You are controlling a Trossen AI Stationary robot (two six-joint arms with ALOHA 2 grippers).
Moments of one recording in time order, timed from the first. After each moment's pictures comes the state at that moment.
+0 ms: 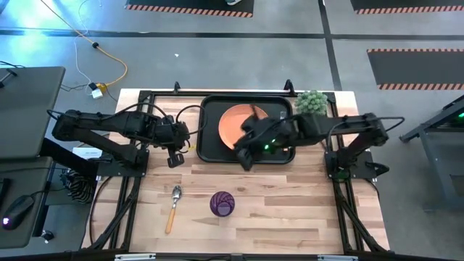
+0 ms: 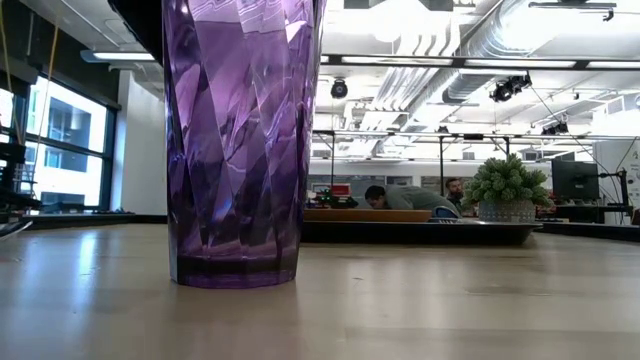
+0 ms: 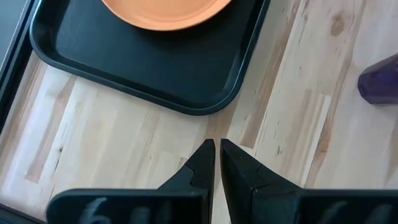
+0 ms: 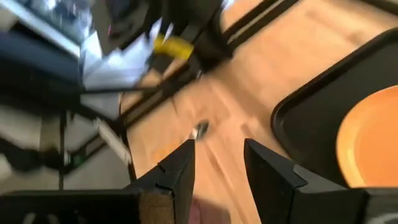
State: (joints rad) left arm -0.09 1.18 1.22 -1.21 -0.25 -0.35; right arm 0.18 1.66 1.85 -0.80 0.16 0.71
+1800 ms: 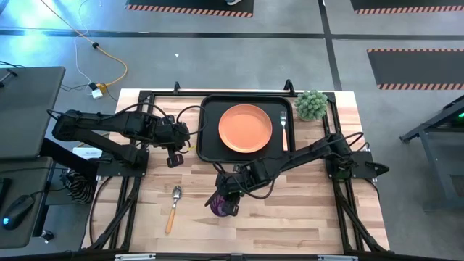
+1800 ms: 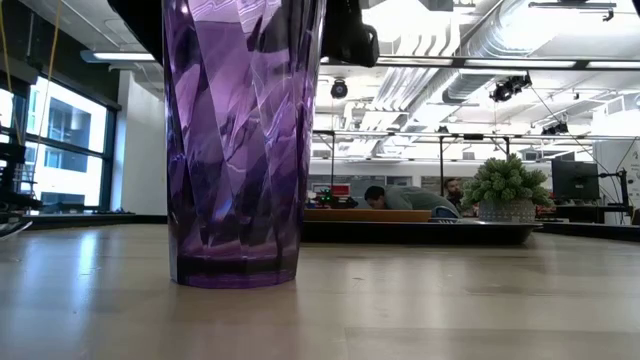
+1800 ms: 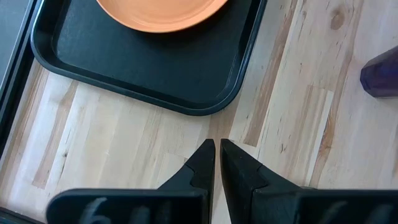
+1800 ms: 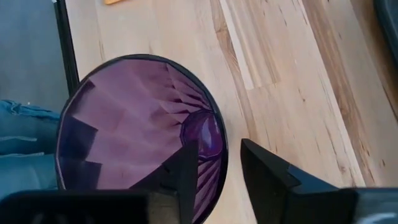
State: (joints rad) left arm -0.09 1.18 1.22 -1.21 -0.25 -0.30; right arm 0.31 2.08 1.88 -0.84 0.00 0.61
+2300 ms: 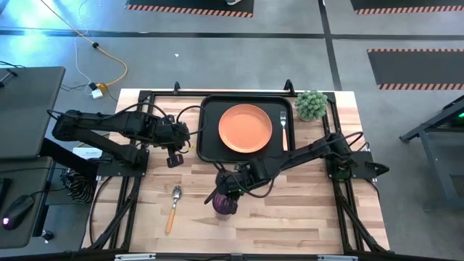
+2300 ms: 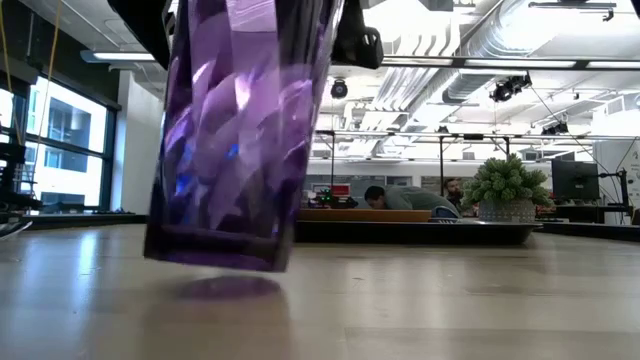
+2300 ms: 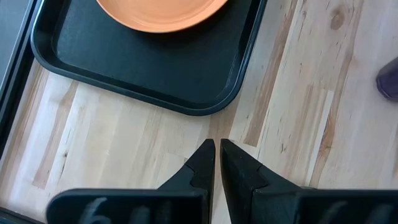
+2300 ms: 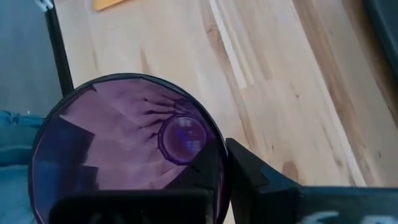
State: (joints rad) left arm -0.09 1.18 1.22 -1.21 -0.25 -0.30; right arm 0.30 2.07 1.88 -0.85 0.01 0.65
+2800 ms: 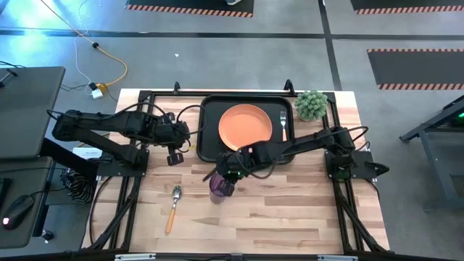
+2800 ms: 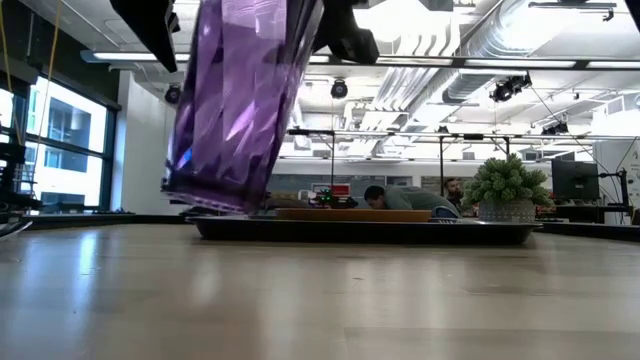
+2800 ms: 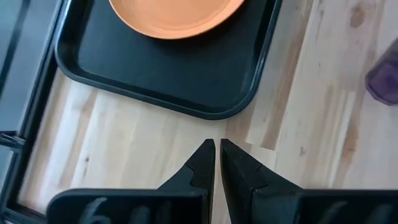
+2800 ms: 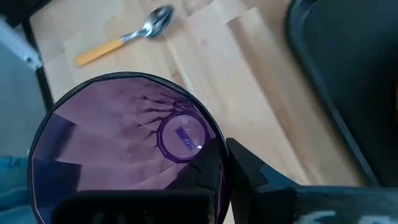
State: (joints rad) left arm -0.08 1.18 1.22 -1.21 -0.31 -0.25; right arm 0.20 2.01 1.88 -0.87 0.05 0.67
